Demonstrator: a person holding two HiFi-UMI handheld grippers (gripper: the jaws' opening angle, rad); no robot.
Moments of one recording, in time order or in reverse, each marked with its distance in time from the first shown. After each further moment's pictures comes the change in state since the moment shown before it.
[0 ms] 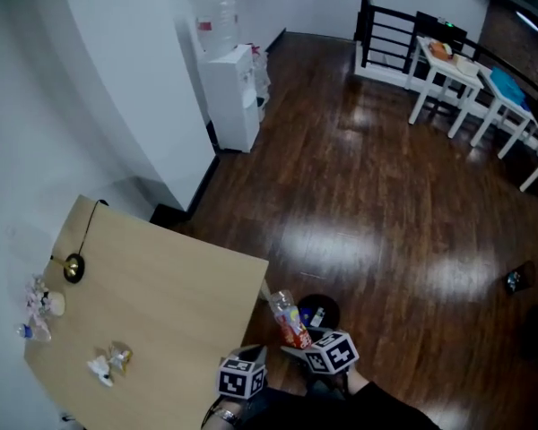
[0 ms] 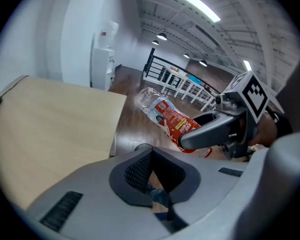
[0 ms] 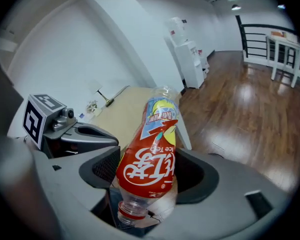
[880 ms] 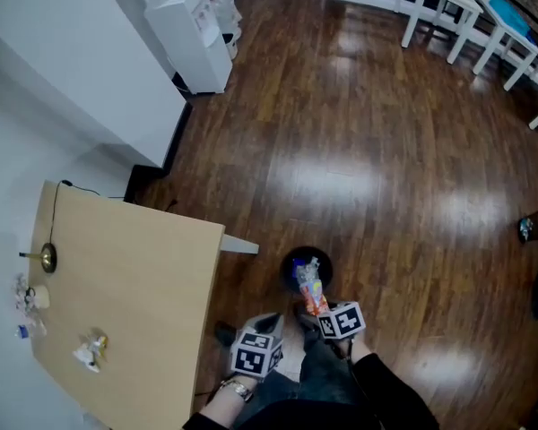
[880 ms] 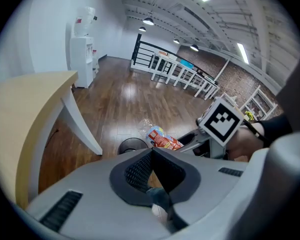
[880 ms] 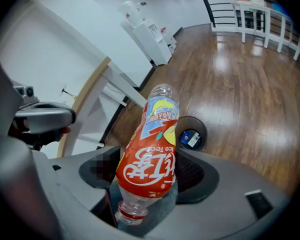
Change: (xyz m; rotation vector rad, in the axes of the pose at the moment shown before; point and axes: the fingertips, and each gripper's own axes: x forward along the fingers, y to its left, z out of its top) left arm 0.134 -0.083 -0.025 0.129 0.106 -0.049; right arm 0.037 -0.178 -0.161 0.307 0.152 -0.094
